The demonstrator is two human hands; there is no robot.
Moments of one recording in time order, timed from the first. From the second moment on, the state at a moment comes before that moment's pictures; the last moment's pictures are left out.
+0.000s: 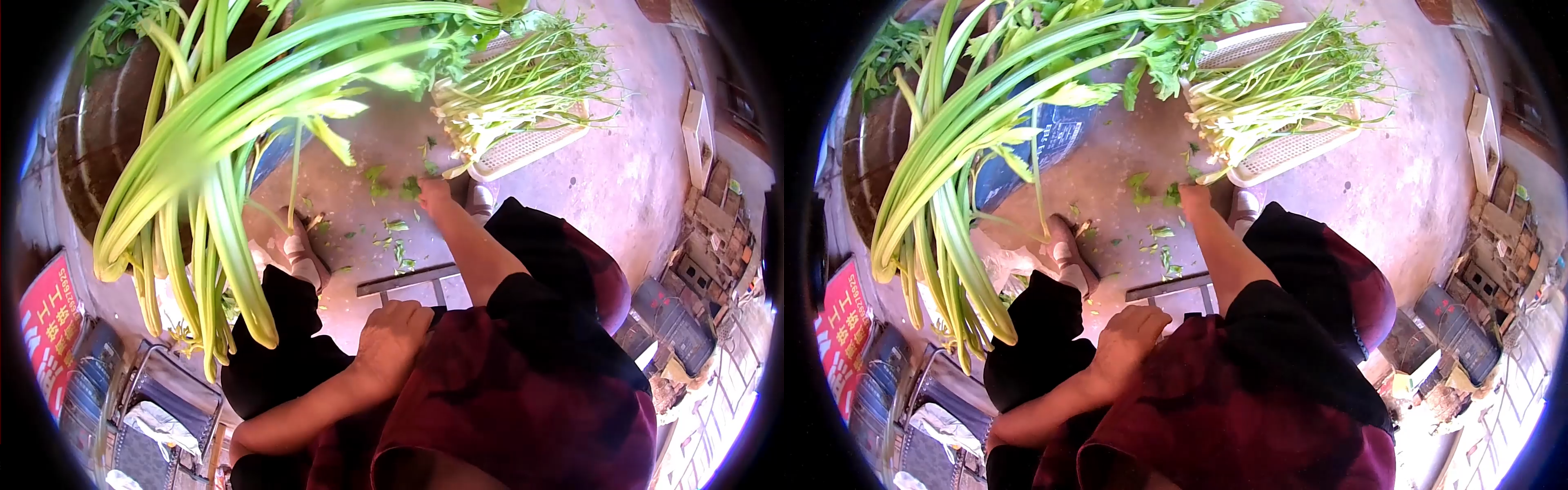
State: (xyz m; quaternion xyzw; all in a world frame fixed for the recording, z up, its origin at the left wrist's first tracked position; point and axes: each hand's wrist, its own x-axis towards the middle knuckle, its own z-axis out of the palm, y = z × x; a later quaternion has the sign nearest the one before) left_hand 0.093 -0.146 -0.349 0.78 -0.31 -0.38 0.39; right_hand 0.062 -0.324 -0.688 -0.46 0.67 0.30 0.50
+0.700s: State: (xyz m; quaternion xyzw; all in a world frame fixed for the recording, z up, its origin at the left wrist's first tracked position) left_hand 0.062 -0.147 -0.279 0.66 -0.04 -0.43 0.62; right_hand -0.034 -0.286 -0.294 -0.72 0.05 0.05 0.69
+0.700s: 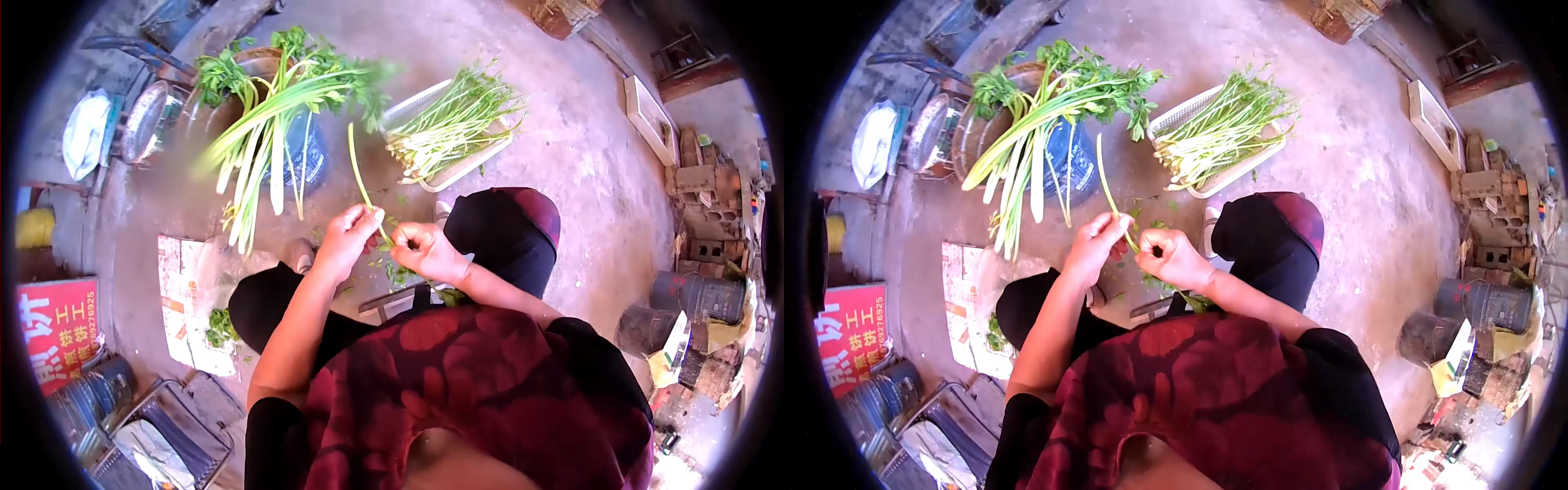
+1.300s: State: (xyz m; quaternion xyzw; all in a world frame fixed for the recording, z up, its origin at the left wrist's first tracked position) left_hand -0.012 -0.111 -0.155 0.64 -0.15 -0.19 0.73; right_hand -0.053 -0.281 -0.171 -0.69 -0.18 0.12 0.69
